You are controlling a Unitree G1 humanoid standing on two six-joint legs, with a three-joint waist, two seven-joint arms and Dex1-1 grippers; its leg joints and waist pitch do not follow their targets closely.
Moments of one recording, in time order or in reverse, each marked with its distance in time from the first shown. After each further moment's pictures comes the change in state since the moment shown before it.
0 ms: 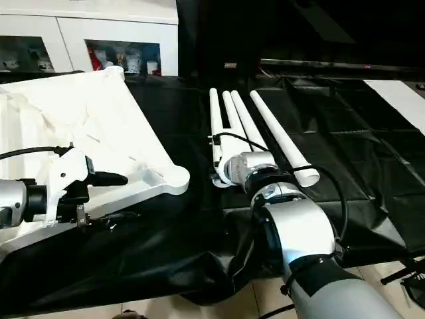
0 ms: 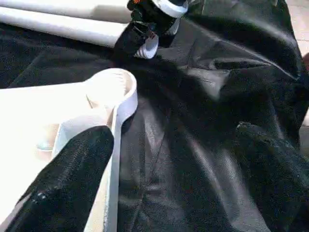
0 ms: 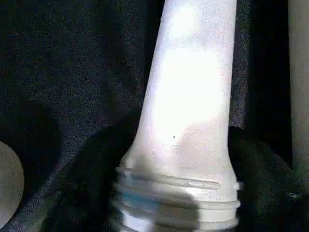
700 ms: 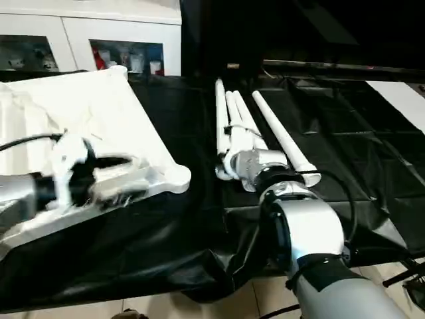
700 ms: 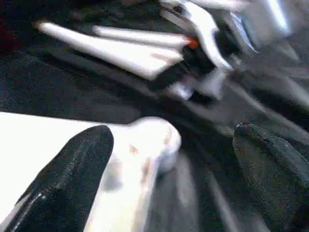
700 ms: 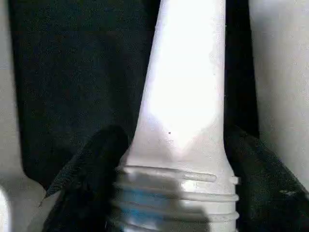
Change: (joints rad) left arm -0.057 -0.220 0.087 0.045 -0.039 0.013 0.244; right arm 0.014 -0.049 -0.093 -0.031 0.039 -0.134 0.082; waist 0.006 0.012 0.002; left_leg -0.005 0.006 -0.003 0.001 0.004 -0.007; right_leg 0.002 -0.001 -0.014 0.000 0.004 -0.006
